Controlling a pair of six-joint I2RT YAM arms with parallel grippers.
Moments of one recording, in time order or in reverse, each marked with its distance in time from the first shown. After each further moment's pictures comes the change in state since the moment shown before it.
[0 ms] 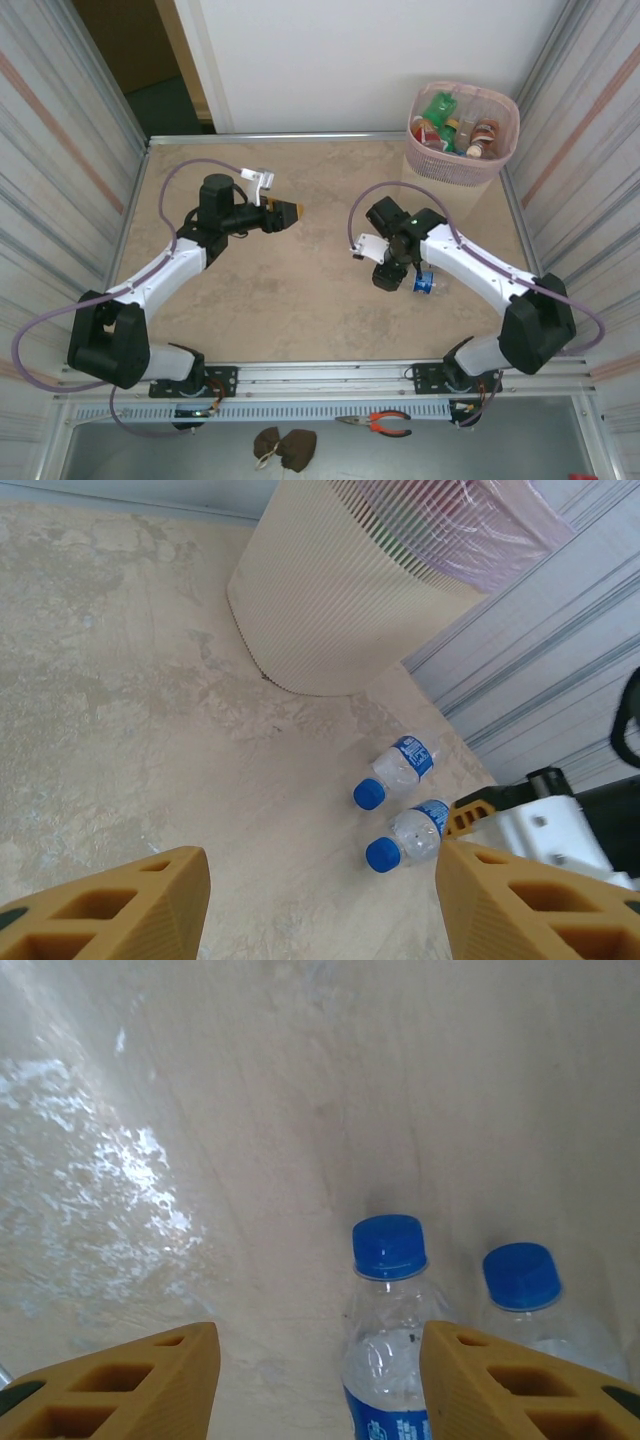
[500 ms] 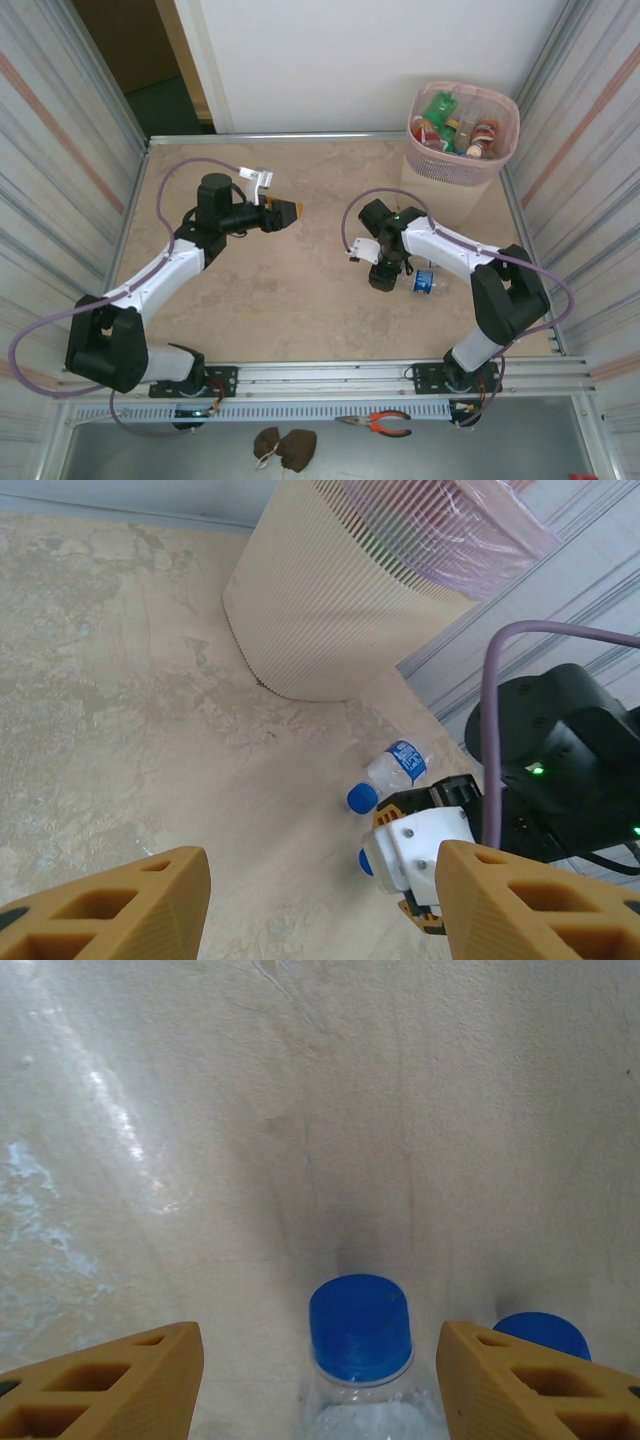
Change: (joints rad) left arm 0.000 -0.024 0.005 -0.010 -0.001 -0.008; right arm -0.043 0.187 -0.009 0.109 0.029 -0.072
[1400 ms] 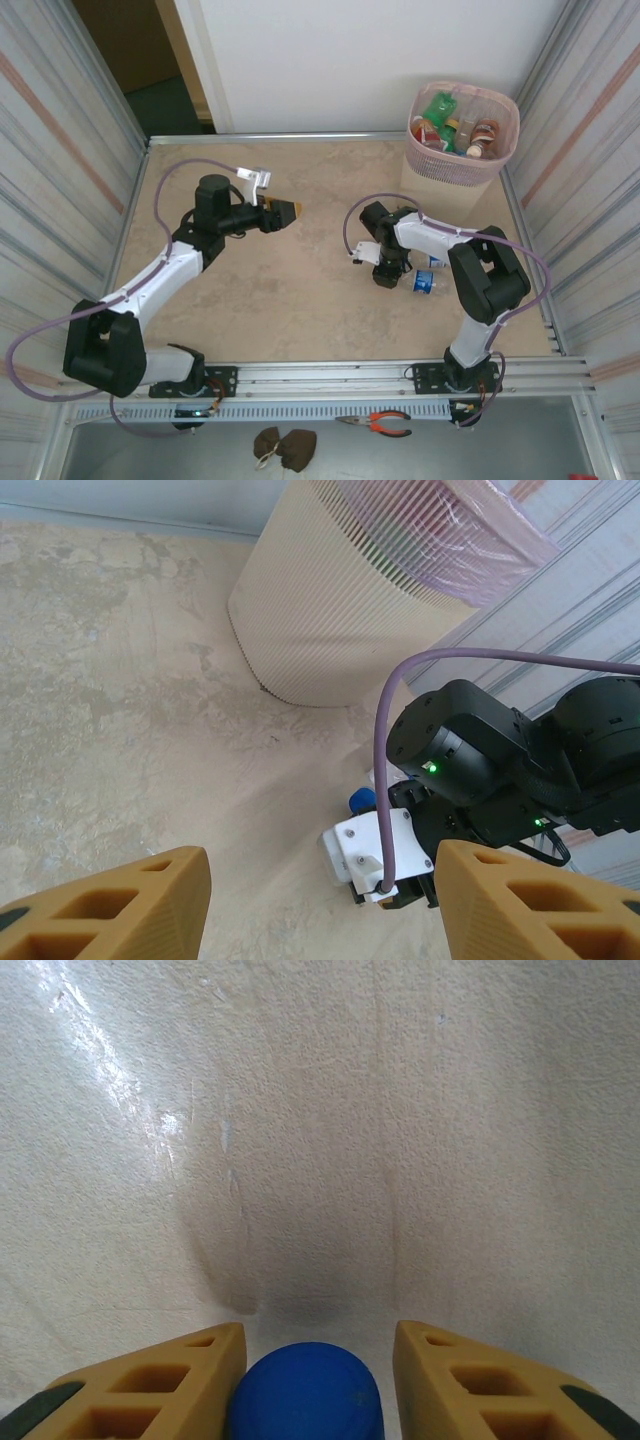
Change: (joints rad) left arm 0.000 -0.024 -0.013 0.000 -0.018 -0.007; right arm -0.048 0.141 0.000 0.054 0.022 -0.066
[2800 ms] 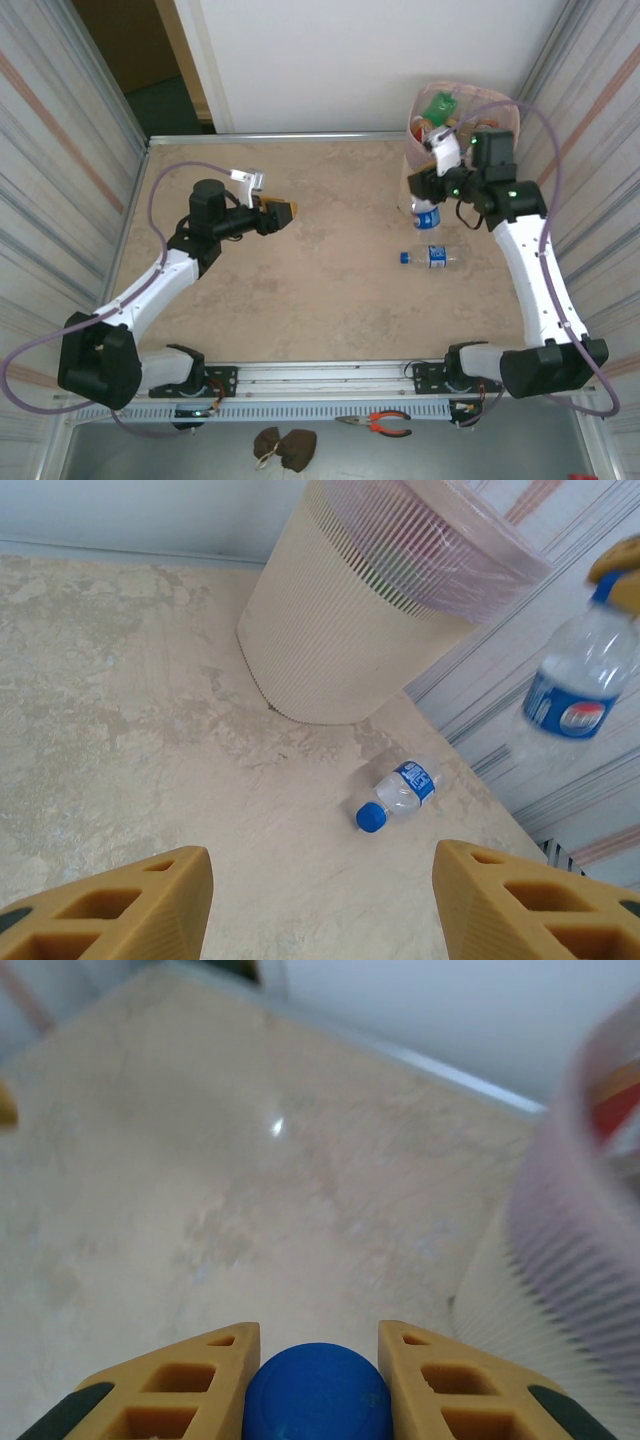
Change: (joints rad) left arm 0.000 -0.058 -0.041 0.035 -0.041 0.000; right arm -0.433 -0.499 0.401 0.068 -0.519 0.486
